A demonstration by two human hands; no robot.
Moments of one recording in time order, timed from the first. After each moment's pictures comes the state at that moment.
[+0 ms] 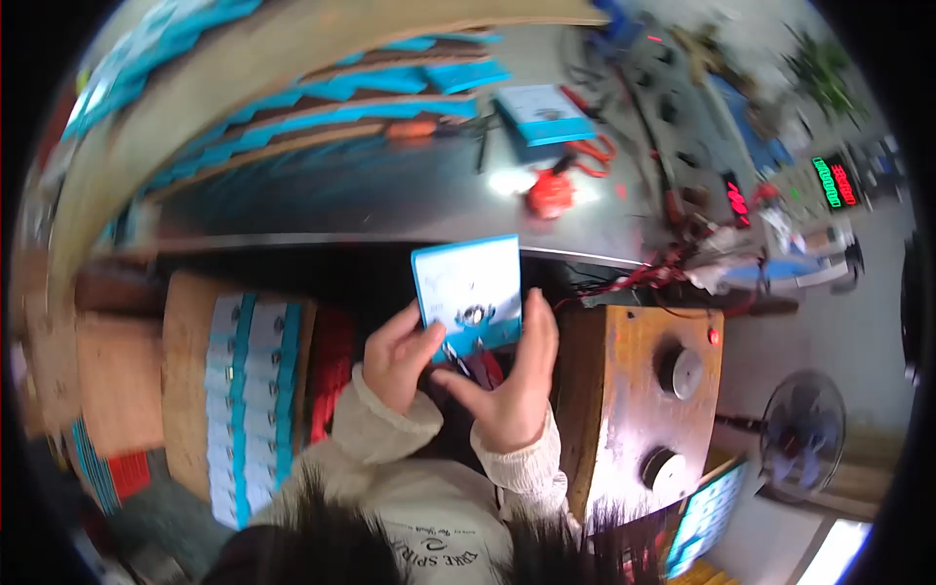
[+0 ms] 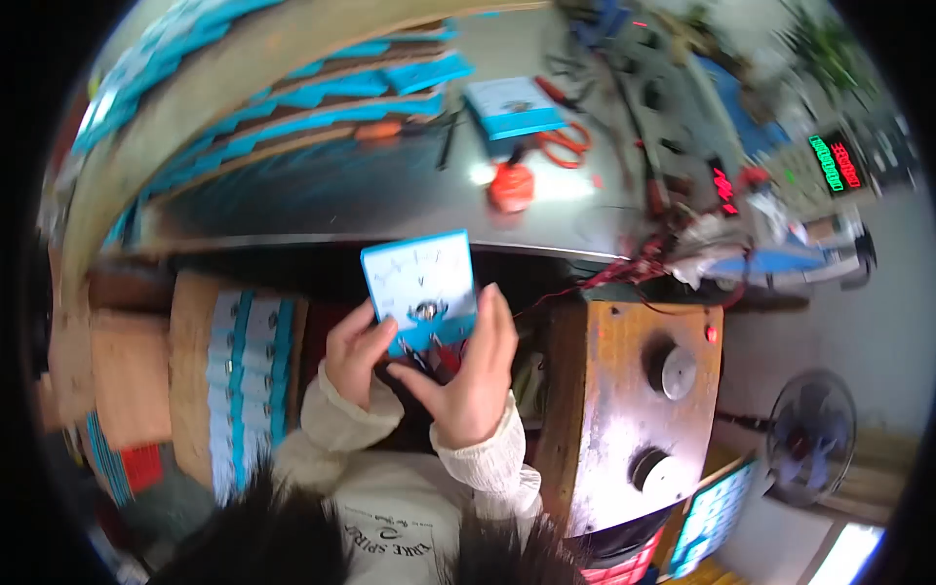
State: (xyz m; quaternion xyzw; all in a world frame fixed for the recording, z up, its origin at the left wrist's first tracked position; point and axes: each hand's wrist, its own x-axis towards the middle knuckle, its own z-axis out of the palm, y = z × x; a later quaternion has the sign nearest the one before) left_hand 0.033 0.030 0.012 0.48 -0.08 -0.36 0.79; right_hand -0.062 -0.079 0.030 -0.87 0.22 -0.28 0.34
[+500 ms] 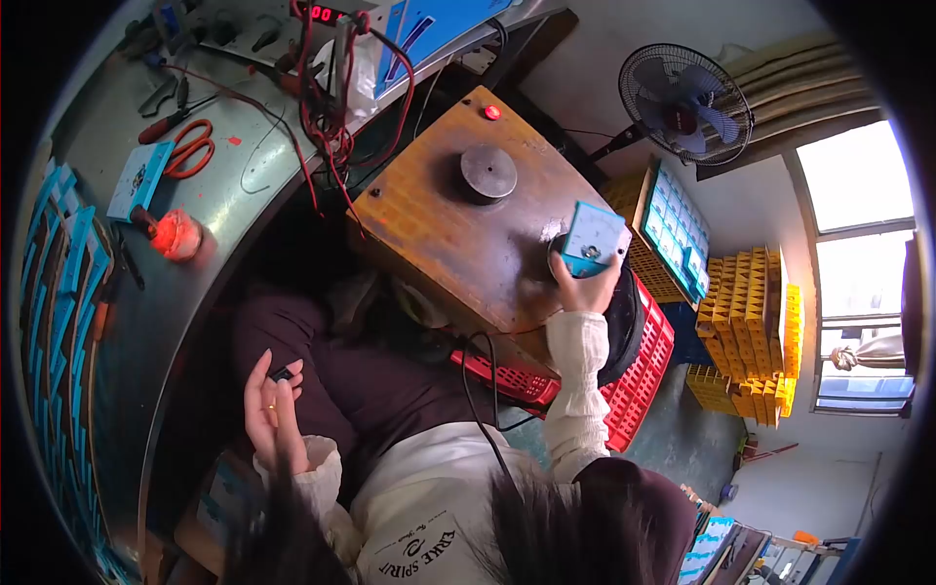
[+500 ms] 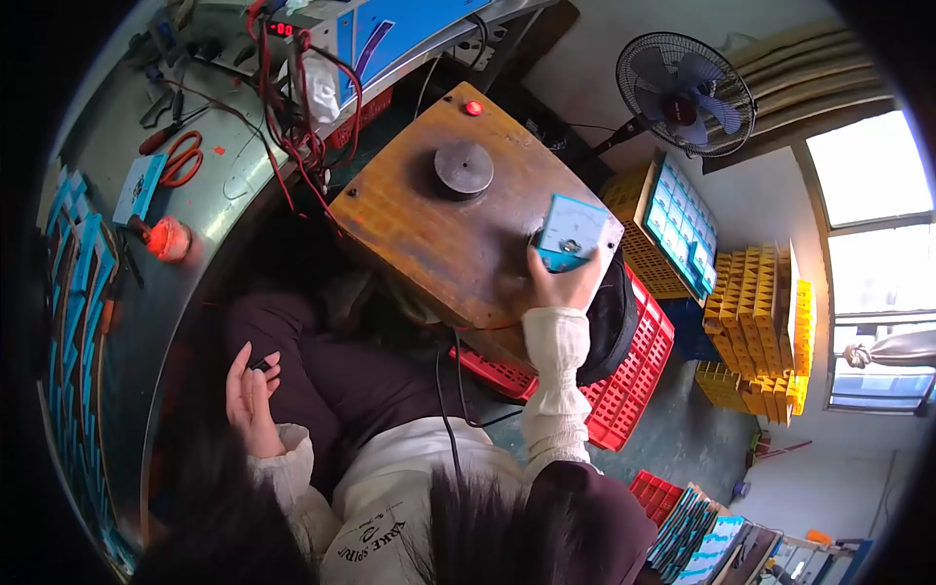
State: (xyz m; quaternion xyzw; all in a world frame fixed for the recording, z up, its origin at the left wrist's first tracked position) left_hand 0.020 0.007 -0.013 0.64 -0.31 -0.42 0.56; right_hand -0.357 -0.164 -0.048 -0.50 0.79 -0.35 -0.01
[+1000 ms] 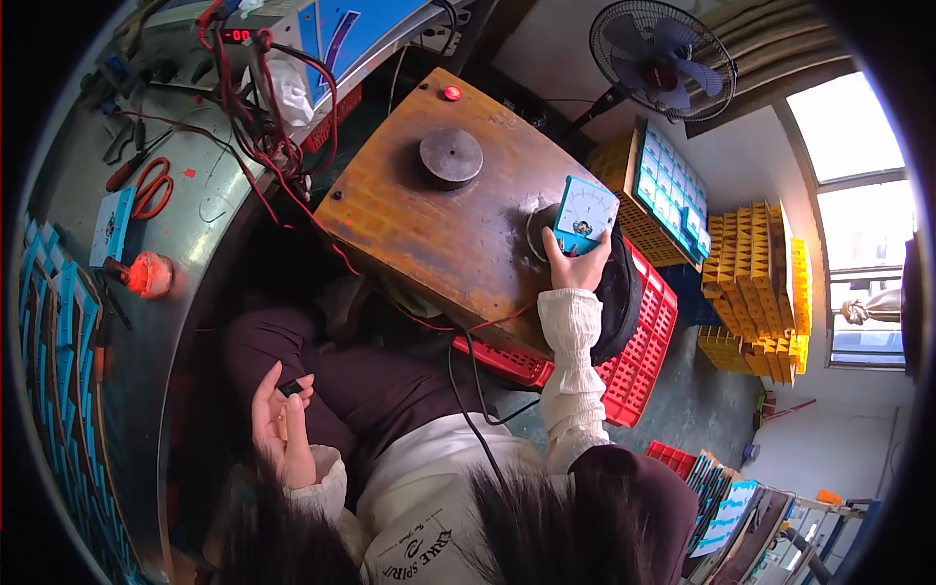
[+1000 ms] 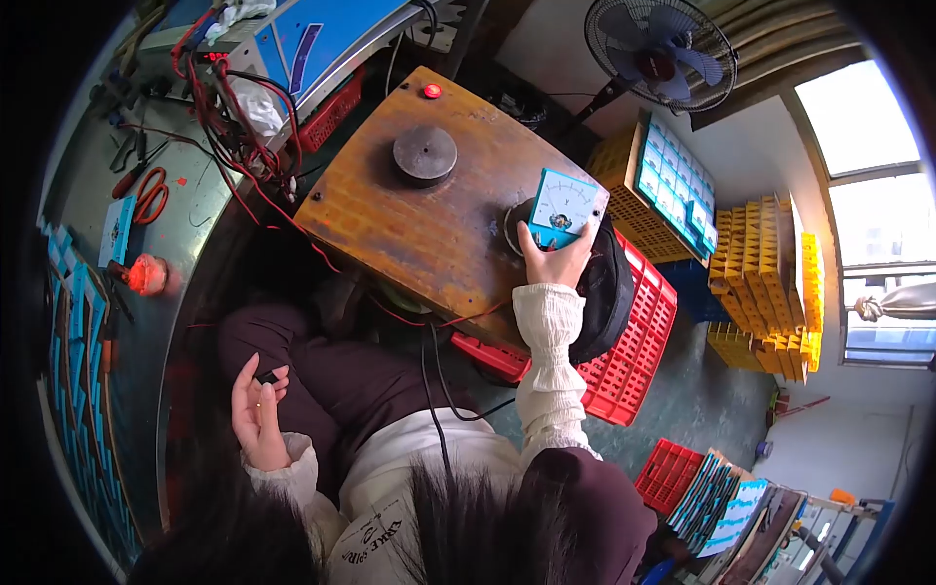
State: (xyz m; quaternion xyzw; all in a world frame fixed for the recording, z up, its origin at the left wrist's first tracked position) left_hand 0.000 0.000 0.005 0.61 -0.36 -0.47 0.53; right_hand -0.385 -0.164 -0.068 -0.47 0.81 -0.34 -0.05
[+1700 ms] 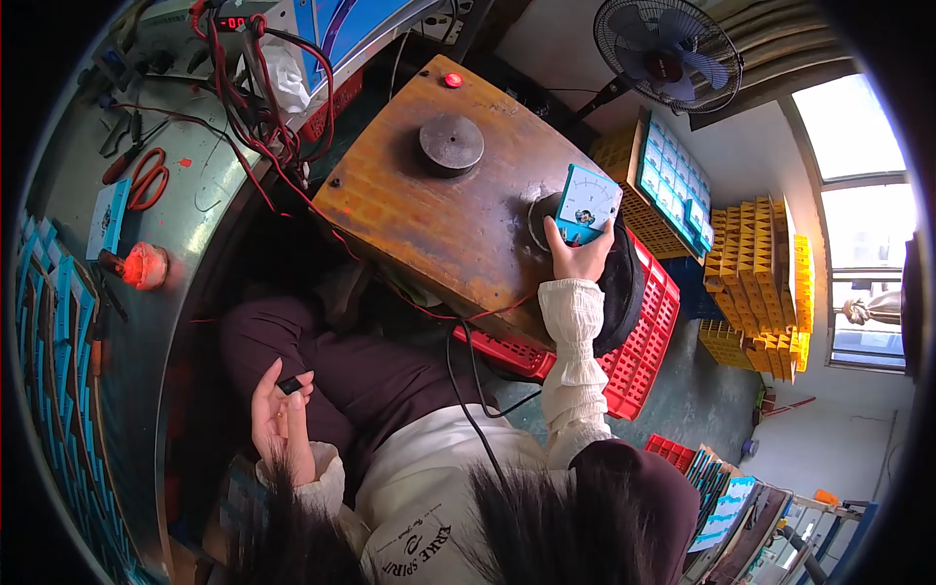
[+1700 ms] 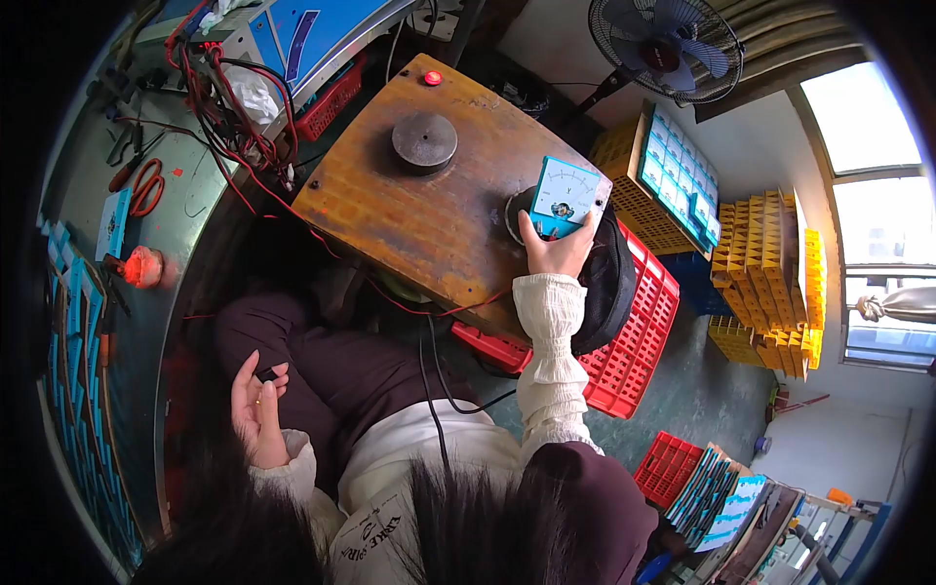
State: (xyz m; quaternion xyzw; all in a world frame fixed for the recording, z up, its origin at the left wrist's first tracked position) left_hand -0.001 0.007 0.001 0.62 -0.36 -0.47 0.52; right_hand -0.385 -0.164 -0.068 -0.46 0.82 -0.33 -0.04
